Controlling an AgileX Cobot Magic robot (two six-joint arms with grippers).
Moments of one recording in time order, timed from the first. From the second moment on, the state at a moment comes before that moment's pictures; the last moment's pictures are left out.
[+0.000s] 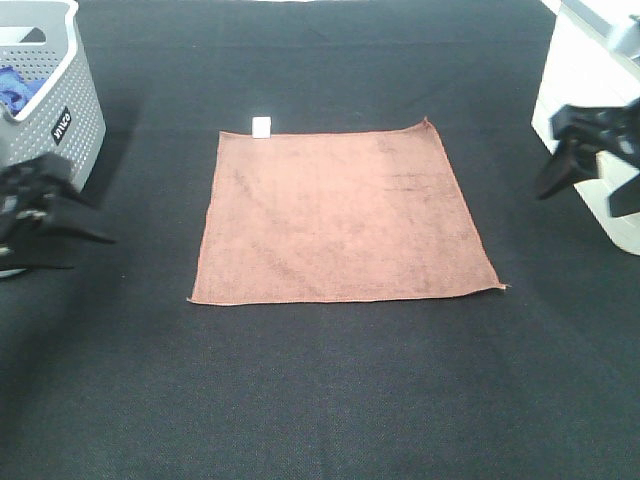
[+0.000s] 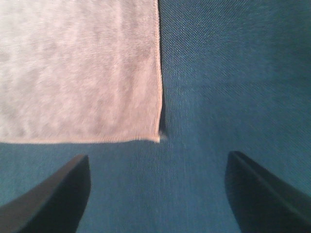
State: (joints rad) left arm 0.01 1.60 -0.77 -1.09 0.67 0.72; right arm -0.01 1.56 -0.98 0.34 0.68 -0.17
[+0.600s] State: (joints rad) left arm -0.12 1.95 -0.99 -1.11 0.62 0.69; right arm -0.01 1.96 -1.17 0.57 0.75 -0.42
